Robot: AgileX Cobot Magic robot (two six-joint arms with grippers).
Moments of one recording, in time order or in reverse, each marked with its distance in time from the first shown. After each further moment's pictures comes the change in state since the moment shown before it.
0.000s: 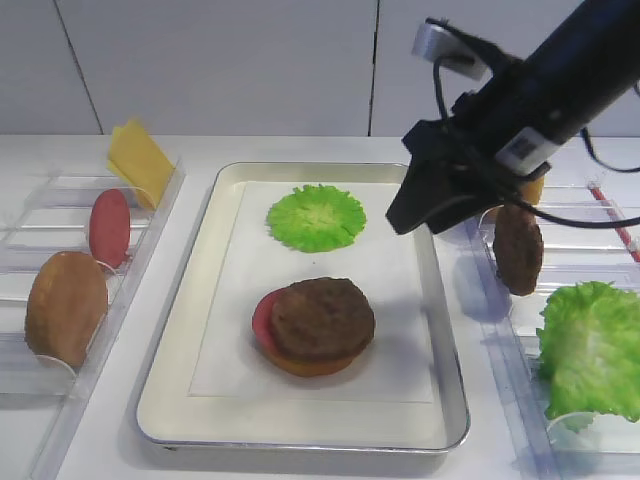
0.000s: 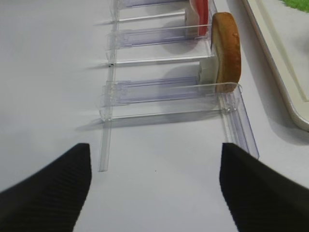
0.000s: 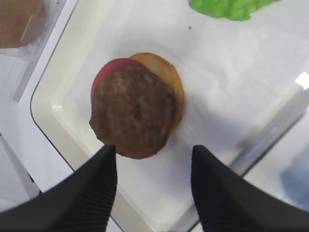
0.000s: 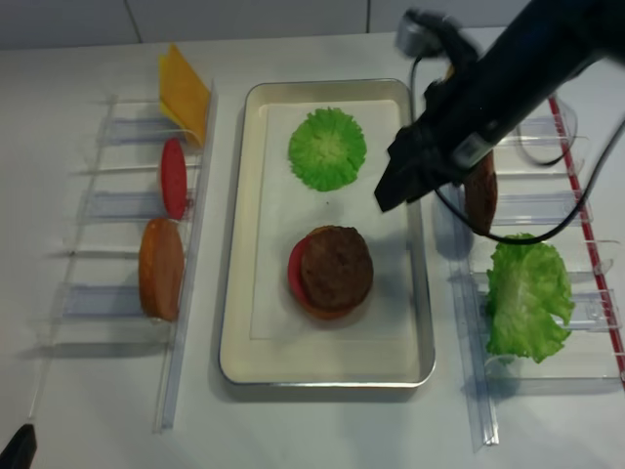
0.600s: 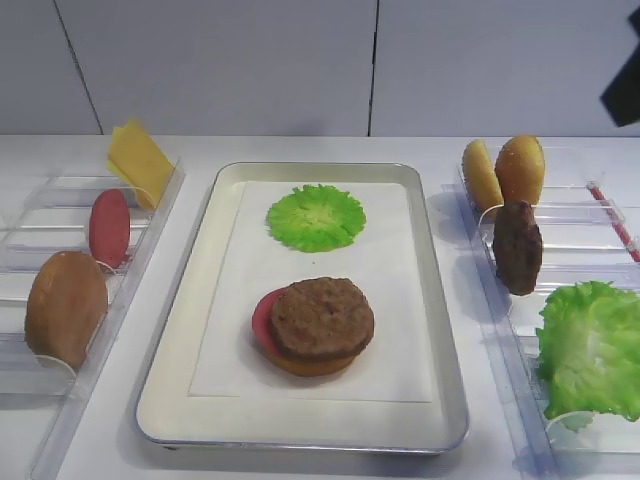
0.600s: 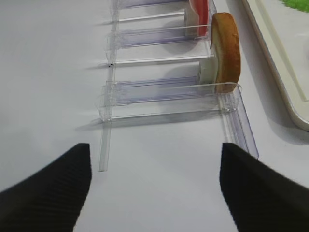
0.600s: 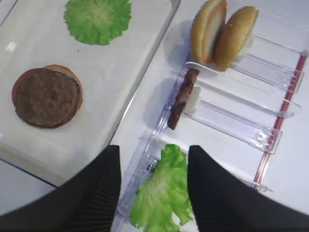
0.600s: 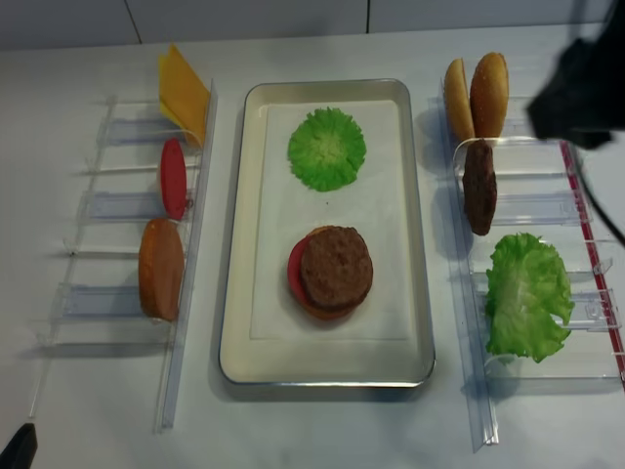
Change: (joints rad) left arm 0.000 0.000 0.000 0.000 0.000 0.000; right arm 0.000 -0.566 0.006 -0.544 0.079 0.417
